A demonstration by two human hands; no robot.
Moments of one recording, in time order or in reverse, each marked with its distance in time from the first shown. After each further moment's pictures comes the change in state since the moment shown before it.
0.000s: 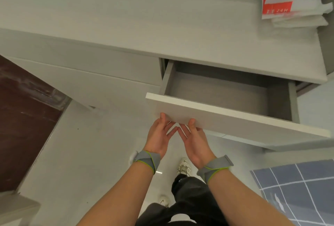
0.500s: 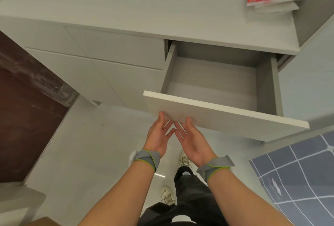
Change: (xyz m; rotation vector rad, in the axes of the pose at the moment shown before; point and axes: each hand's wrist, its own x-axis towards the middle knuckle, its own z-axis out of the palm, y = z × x) left_hand -0.102 -0.033 -0.028 0.030 -0.001 -0.020; right_hand -0.099 0.040 -0.022 0.134 -0.075 0.188
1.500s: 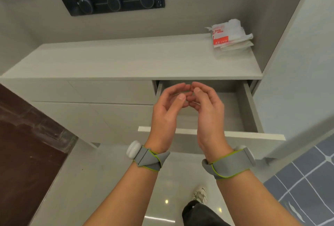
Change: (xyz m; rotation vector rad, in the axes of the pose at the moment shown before) left_hand -0.080 0.134 0.141 0.312 -0.333 0.767; right_hand -0.080 -0.125 0.136 -0.316 0.115 -0.868
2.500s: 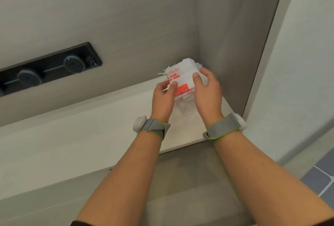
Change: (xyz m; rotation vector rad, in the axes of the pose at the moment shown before) left_hand 0.315 -0.084 0.135 0.384 -0.114 -0.224; right_hand 0.315 -0.035 -0.052 -0.537 0.443 -0.253
